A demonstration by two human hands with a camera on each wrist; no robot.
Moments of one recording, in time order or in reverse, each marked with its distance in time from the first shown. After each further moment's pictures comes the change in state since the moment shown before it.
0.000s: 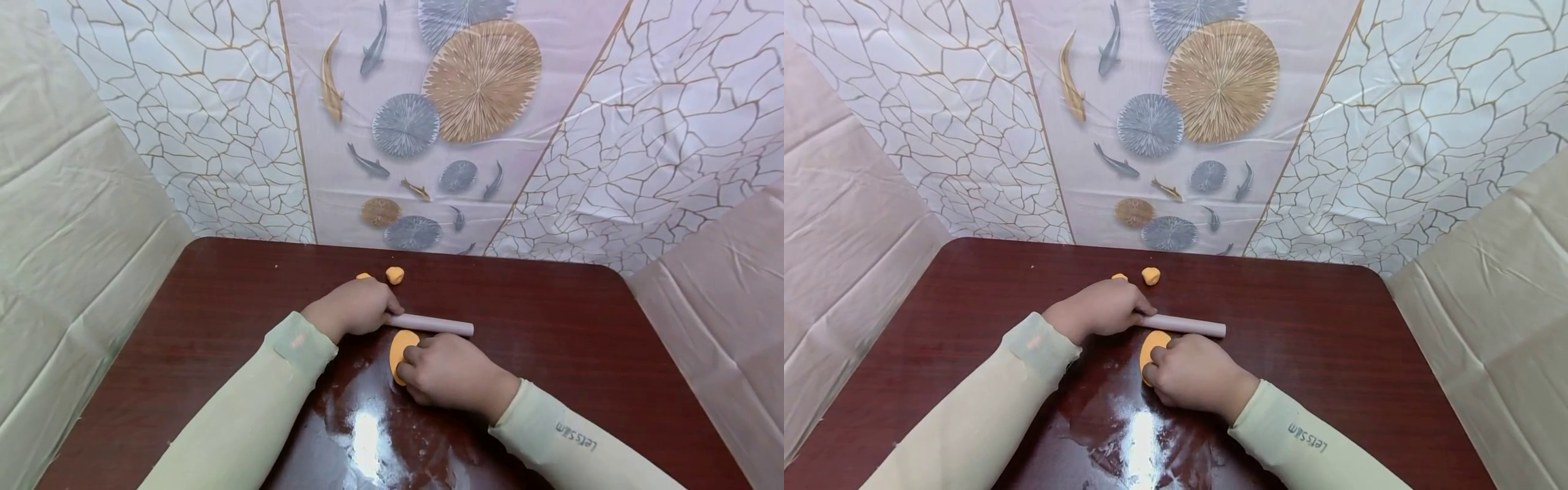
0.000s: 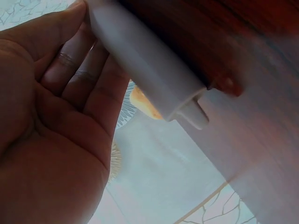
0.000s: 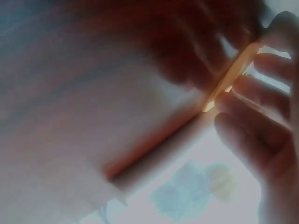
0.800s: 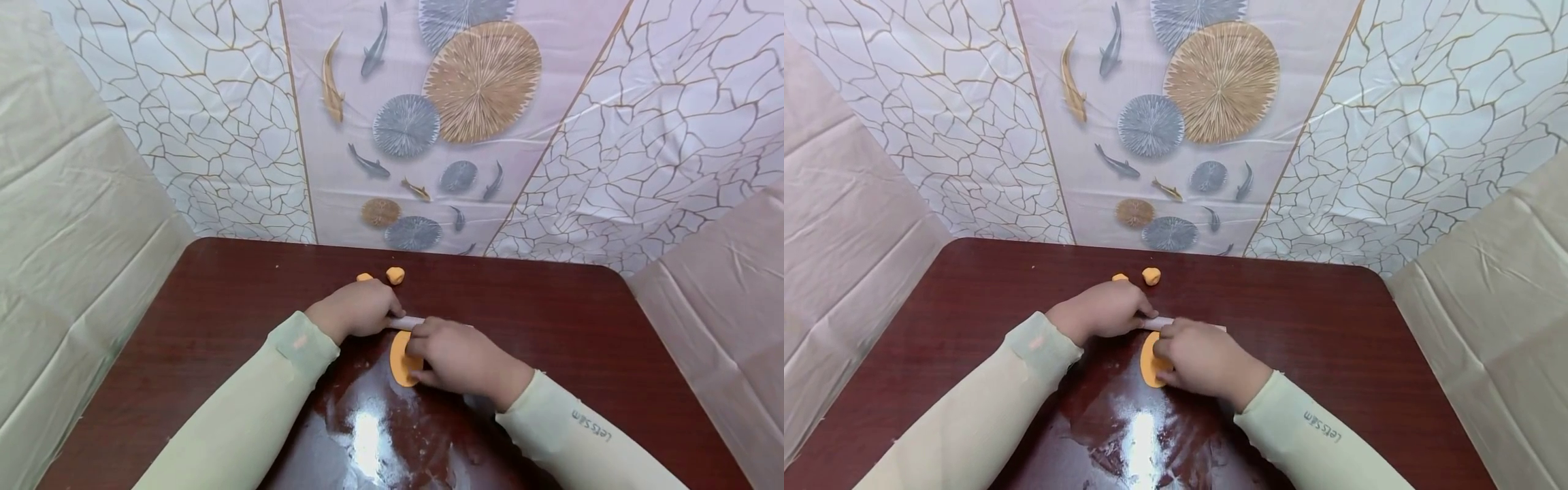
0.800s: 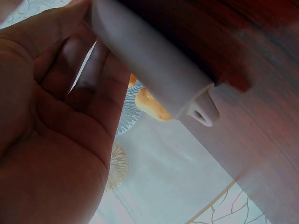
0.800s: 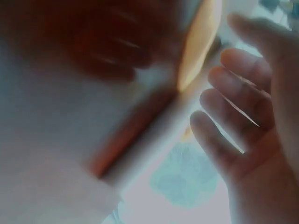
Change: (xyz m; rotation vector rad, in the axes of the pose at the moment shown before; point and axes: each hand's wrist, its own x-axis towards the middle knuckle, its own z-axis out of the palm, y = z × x) left_hand 0.002 0.002 0.003 0.013 -0.016 0.034; right_hand 0.005 0.022 -0.016 0.311 -0.184 0.246
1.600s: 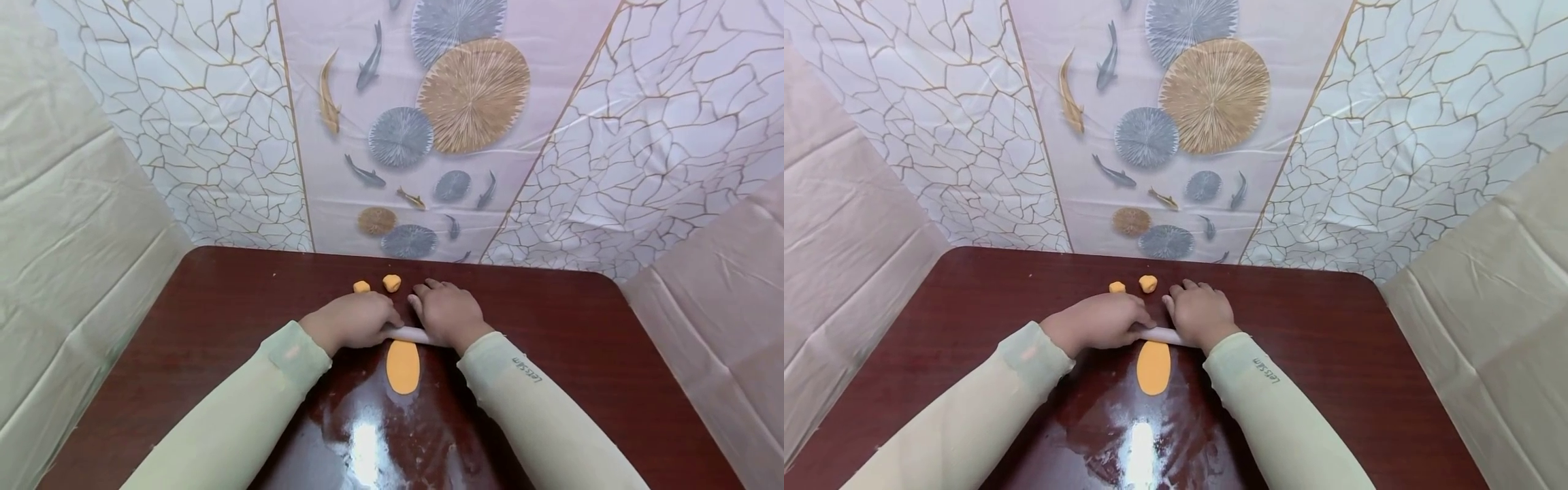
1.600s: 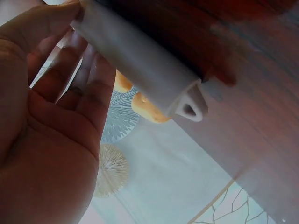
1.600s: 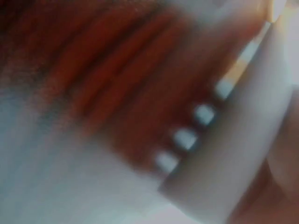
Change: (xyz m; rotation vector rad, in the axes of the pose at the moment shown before) left_hand -0.006 0.002 0.003 0.069 0.022 0.150; right_hand 0.048 0.063 0.031 -0.032 -0.201 0.624
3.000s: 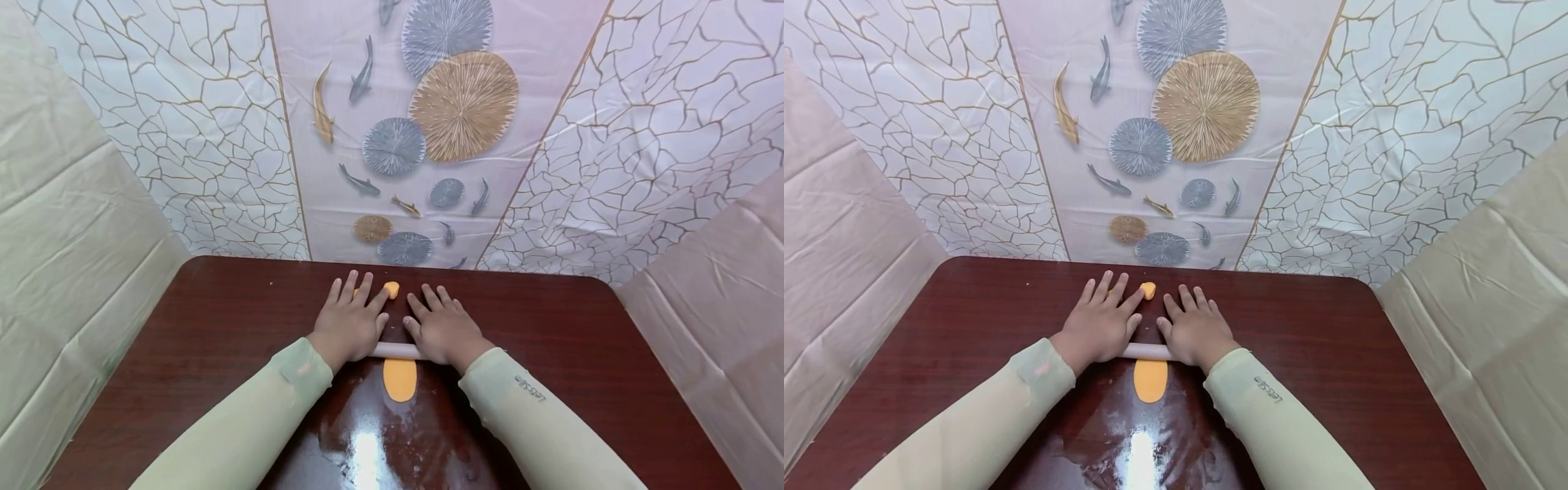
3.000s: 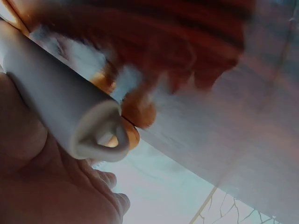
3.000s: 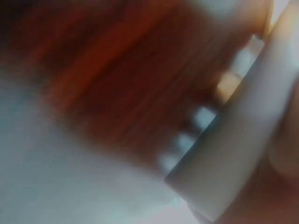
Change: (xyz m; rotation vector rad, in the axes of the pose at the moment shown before) left_hand 0.000 0.004 0.030 0.171 0.064 -0.541; right_hand -0.025 -0.006 0.000 0.199 -0.105 0.051
